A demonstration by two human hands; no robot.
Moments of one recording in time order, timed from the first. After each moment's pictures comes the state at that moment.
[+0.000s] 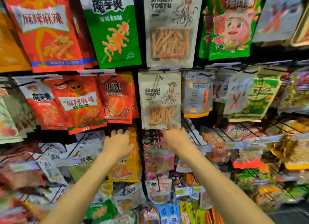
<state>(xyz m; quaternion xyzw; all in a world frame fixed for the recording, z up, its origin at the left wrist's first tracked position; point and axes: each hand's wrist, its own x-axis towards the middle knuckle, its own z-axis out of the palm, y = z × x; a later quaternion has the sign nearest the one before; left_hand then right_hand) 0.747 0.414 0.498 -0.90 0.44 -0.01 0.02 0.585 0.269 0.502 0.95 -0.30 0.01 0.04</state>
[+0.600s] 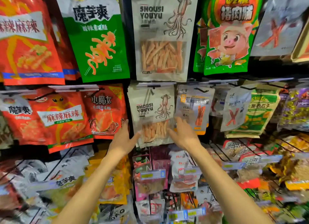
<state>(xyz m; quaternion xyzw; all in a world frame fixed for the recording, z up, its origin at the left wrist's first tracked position) 0.762 0.321 0.509 -0.83 0.43 0.05 -0.34 0.582 0.173 0.530 0.89 -0.37 0.20 -0.18</state>
